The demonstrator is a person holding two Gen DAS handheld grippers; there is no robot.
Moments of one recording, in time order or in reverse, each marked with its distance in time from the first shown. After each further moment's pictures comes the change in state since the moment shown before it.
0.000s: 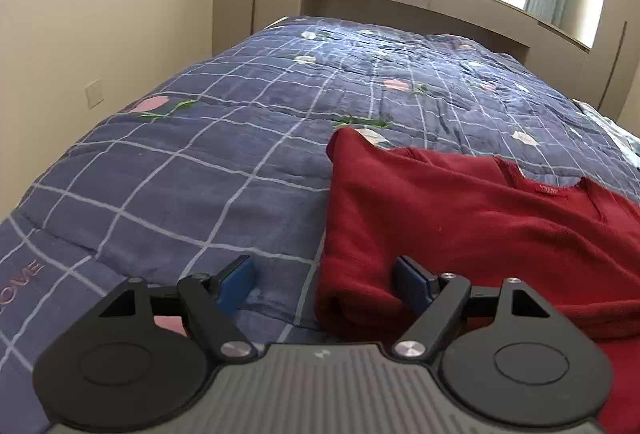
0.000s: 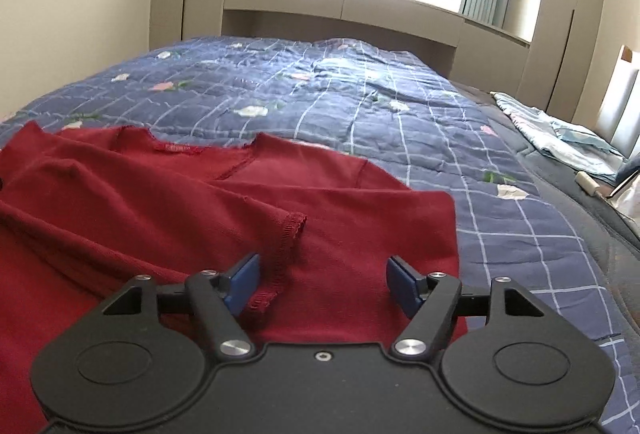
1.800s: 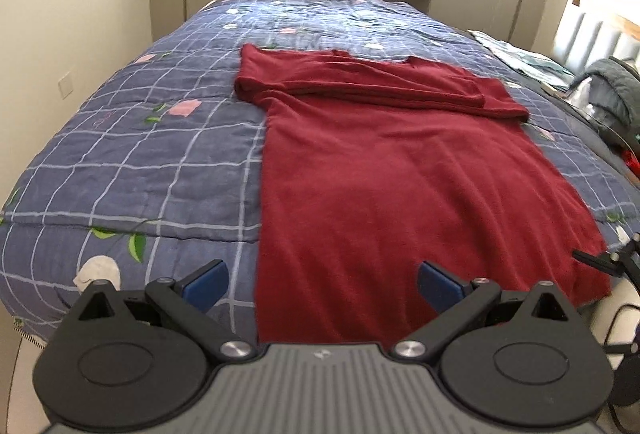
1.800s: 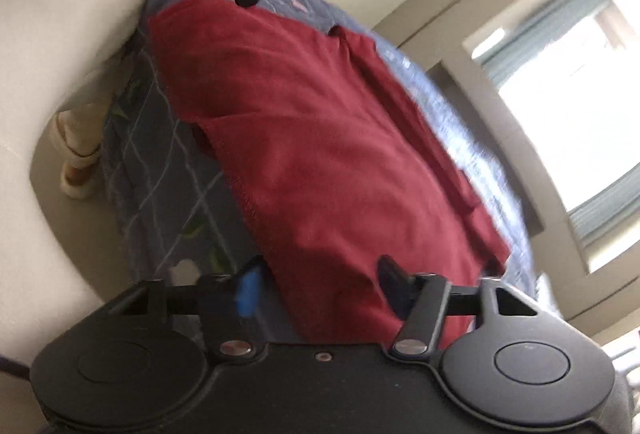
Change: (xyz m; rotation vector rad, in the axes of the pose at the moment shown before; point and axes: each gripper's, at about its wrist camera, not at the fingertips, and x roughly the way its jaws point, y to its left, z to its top) left arm -0.266 -0.032 -0.174 0.192 0.097 -0.173; right arm -0.274 0.125 -0.217 -0.870 -0.130 0.140
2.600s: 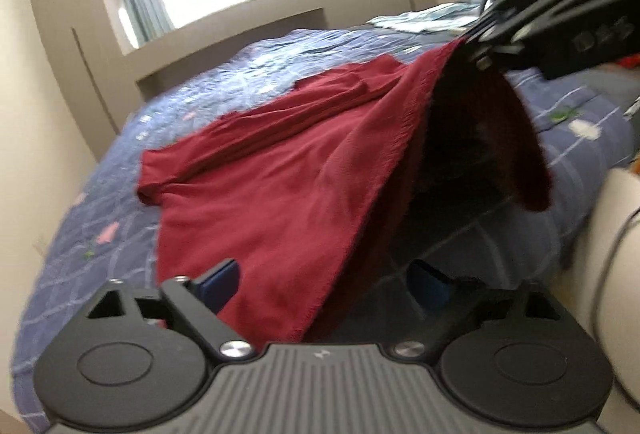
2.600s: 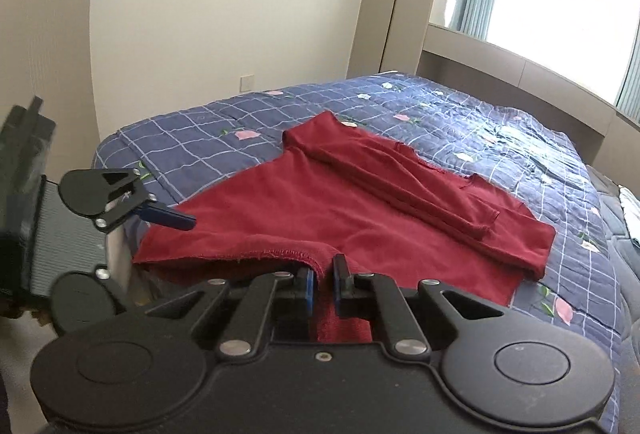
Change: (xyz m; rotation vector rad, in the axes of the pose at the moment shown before) left arm 0.010 -0.123 -0.026 0.468 -0.142 0.061; right arm -0.020 -0.148 0.056 0.549 -0.117 0.272
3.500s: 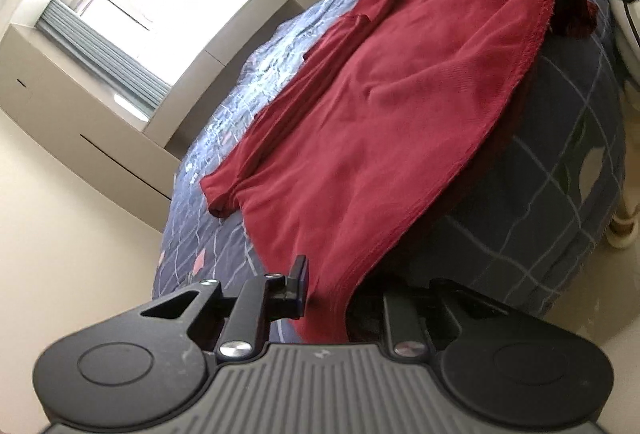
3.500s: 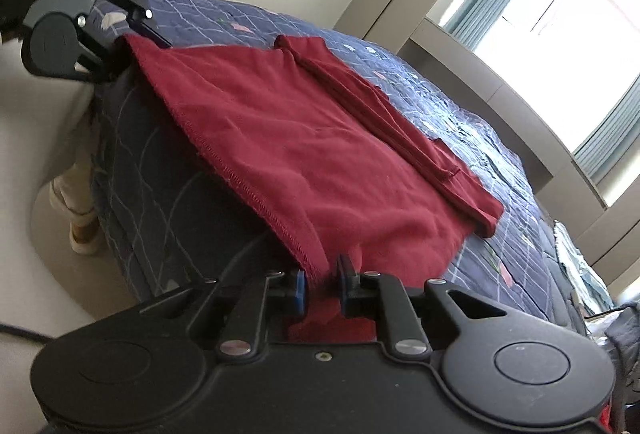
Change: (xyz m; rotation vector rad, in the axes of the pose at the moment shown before) left arm -0.010 0.009 -0.053 0.451 0.041 0.195; right arm 0.013 0.041 -0.105 -0.297 0.107 -0.240
